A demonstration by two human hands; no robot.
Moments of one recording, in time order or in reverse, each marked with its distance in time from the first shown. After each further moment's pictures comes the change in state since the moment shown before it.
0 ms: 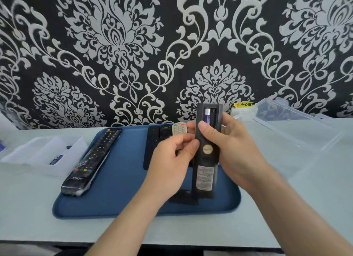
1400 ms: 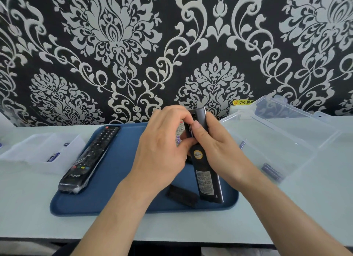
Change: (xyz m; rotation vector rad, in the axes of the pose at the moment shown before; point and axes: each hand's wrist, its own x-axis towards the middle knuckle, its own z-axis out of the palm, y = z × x) left_hand 0.011 0.007 -0.014 0.576 0.181 0.527; right_hand -0.008 0.004 0.009 -0.528 -0.139 -0.147
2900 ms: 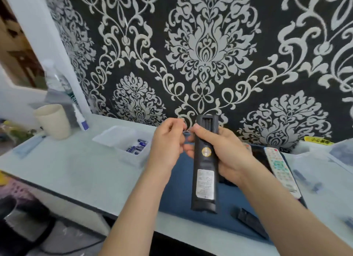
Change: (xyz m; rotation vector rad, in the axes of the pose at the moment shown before) left_hand -0.005 -0.076 -0.102 -0.719 0.247 -0.876; right_hand 0.067 -0.043 0.123 0.552 -0.195 0.411
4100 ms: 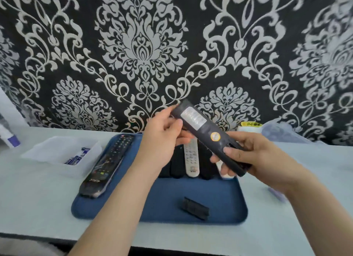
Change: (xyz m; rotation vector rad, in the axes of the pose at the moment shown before) left_hand -0.014 0.007 0.086 0.023 -0.307 0.094; right_hand -0.099 -0.048 -0.135 -0.470 0.013 -0.061
